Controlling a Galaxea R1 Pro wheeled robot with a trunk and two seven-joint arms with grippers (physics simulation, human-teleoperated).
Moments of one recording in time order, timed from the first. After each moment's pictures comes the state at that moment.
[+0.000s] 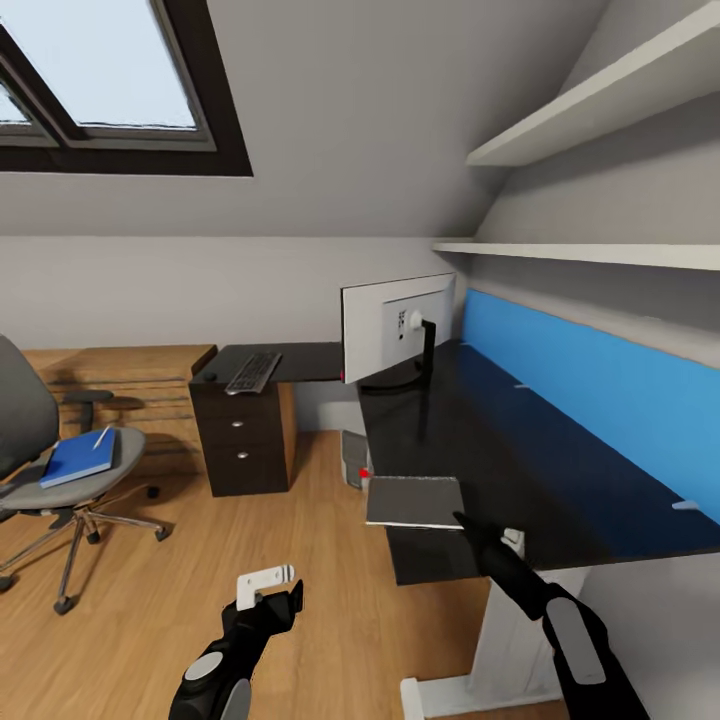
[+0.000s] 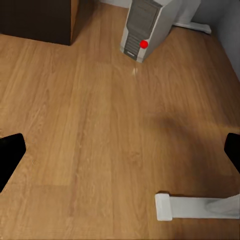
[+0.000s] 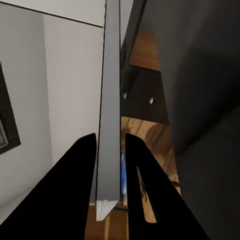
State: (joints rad) left arm -0.04 -0.12 -0.16 -1.48 0.23 0.44 0.27; right arm -0.38 0.05 -0.39 -0.97 -0.86 0.65 0.52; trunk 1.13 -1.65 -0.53
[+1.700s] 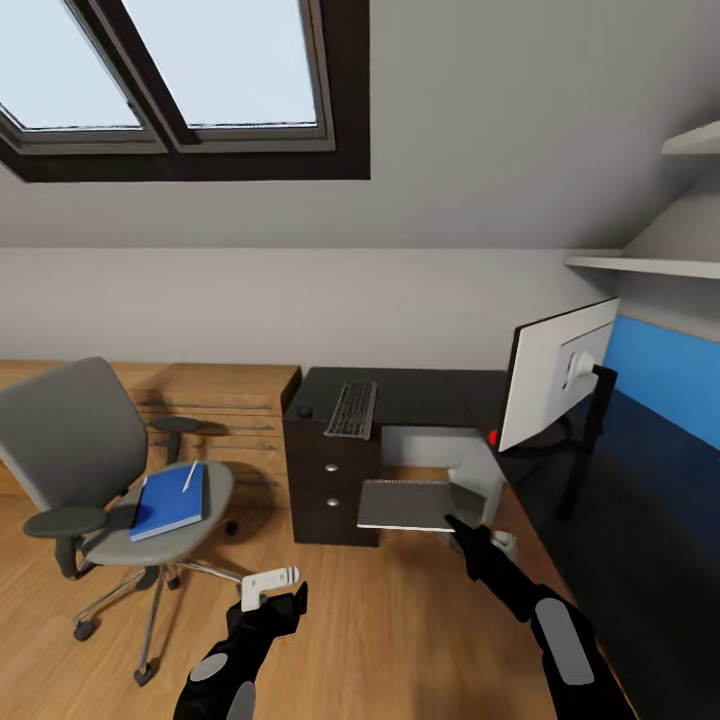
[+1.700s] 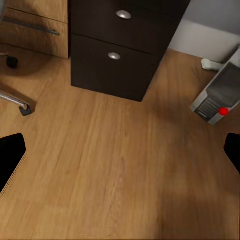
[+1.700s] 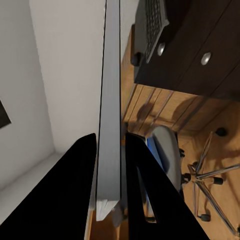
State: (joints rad) left arm -0.04 -0.13 -0.18 -1.47 0.23 0.44 0.27; right arm -0.38 0.09 -0.39 -0.96 -0.86 0.64 0.48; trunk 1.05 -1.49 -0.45
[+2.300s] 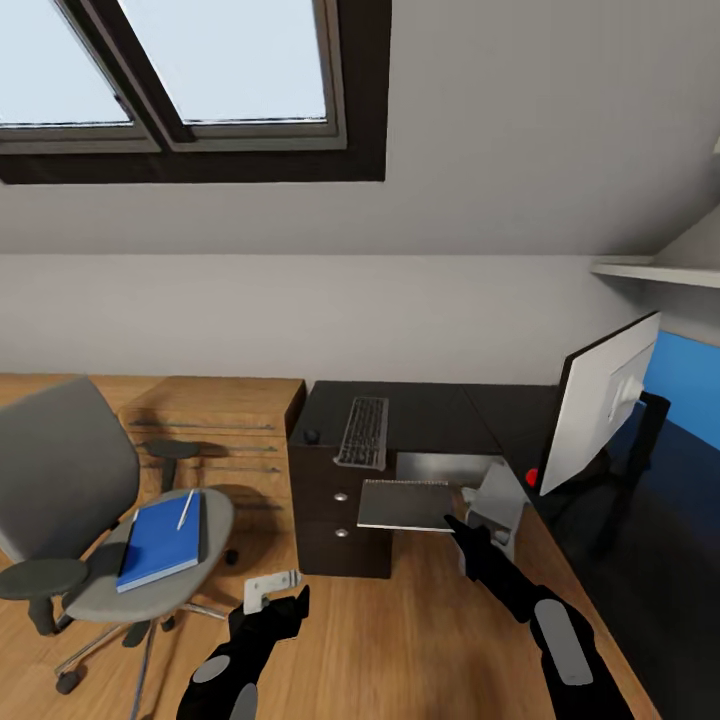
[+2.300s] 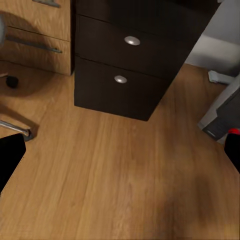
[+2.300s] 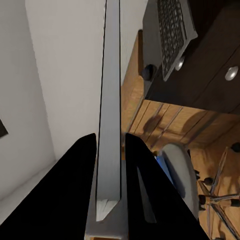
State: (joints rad) left arm -0.04 -0.13 -0.18 -1.46 0.22 0.44 0.27; right arm -0.38 0.09 -0.39 -0.96 -0.86 0.64 0.48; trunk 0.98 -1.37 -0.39
